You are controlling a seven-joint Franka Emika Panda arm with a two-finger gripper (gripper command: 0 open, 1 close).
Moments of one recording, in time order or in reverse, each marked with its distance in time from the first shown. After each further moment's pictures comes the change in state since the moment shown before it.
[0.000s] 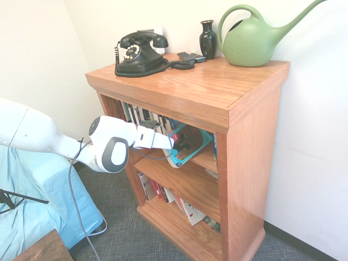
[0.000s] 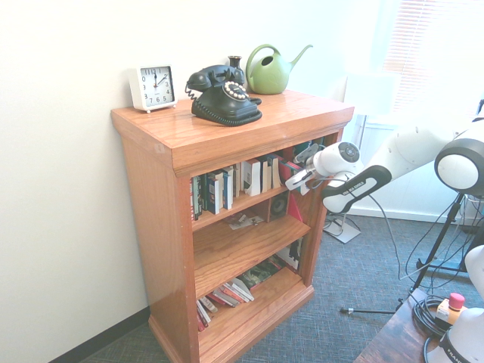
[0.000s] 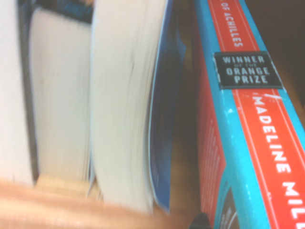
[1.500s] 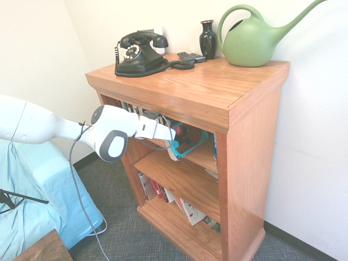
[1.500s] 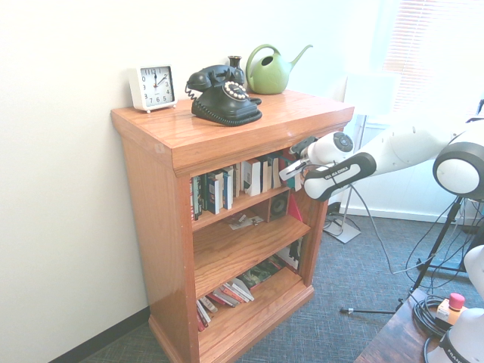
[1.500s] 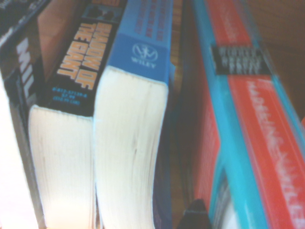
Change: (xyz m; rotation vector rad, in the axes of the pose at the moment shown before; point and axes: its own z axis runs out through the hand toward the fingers) arm 0.026 -0.018 -0.005 0.005 -0.010 0.065
